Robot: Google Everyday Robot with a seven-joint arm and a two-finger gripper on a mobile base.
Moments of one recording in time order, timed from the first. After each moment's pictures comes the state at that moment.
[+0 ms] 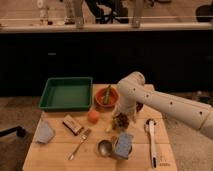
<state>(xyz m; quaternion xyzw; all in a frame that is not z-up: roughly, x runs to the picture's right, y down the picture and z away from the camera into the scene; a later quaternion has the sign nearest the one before) 0.103 0.158 0.779 -0.27 -0.24 -0.56 0.75</state>
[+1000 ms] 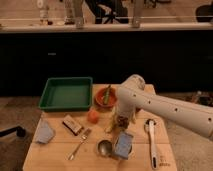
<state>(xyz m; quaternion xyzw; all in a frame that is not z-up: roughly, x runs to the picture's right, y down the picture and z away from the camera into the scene) 0.086 0.160 0.751 -0.22 -0.23 -0.61 0.73</state>
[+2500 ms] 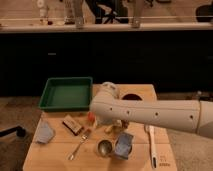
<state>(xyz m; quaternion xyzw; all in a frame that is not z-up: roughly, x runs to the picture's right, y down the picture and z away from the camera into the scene) 0.006 0.181 0.714 -0.20 -0.21 -0.72 0.63</state>
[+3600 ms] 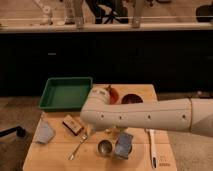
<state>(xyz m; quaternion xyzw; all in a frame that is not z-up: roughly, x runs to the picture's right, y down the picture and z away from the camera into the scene) -0.024 0.200 0.696 -0.19 -0.22 -0.75 0.59</state>
